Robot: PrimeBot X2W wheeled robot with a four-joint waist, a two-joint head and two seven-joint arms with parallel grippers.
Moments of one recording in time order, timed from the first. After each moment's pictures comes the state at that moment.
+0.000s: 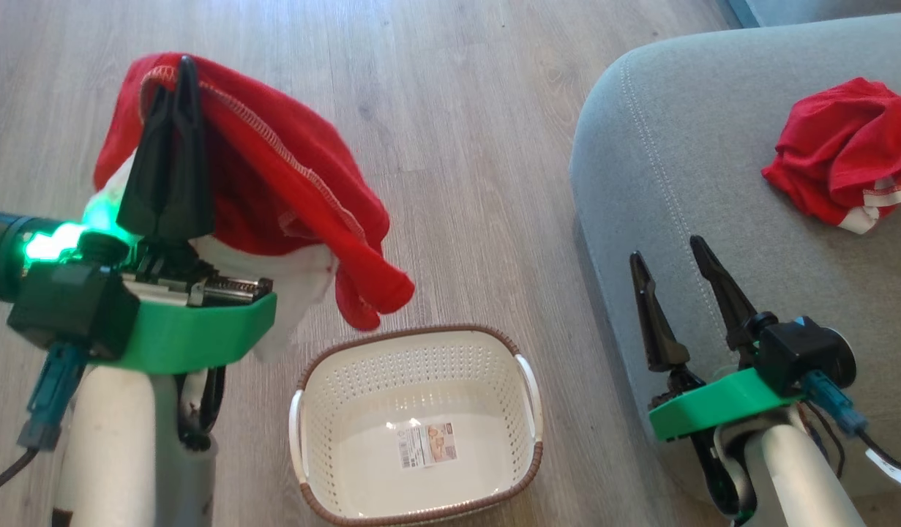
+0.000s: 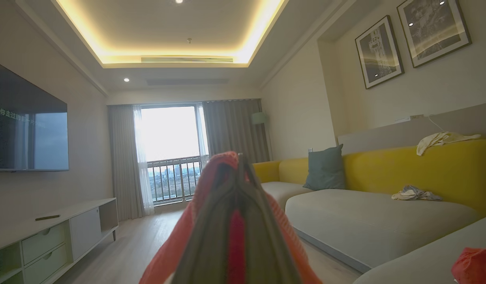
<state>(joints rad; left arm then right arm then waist) -0.30 0.05 -0.07 -0.25 -0.05 -0.01 -0.26 -0.10 -0.07 0.13 0.10 0.15 0.13 -0.26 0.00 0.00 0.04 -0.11</state>
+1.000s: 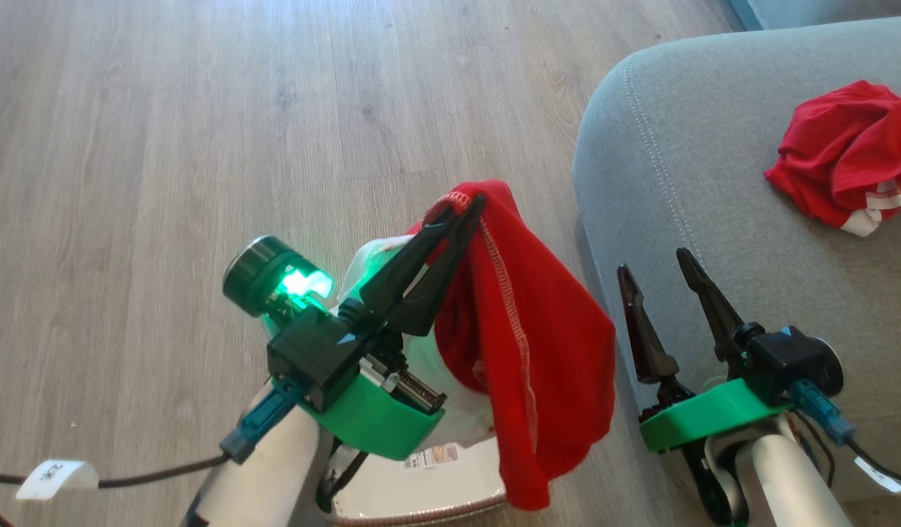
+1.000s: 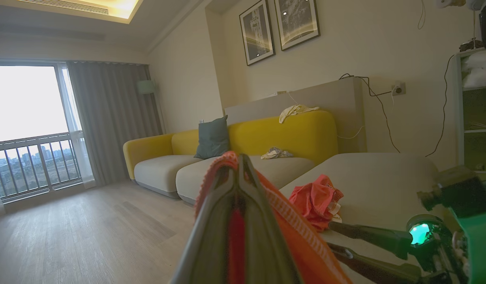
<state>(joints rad) -0.28 0.06 -0.45 -0.16 -0.13 -0.13 -0.26 -0.09 -0.07 0.16 0.10 0.16 0.13 -0.26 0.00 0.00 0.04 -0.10</state>
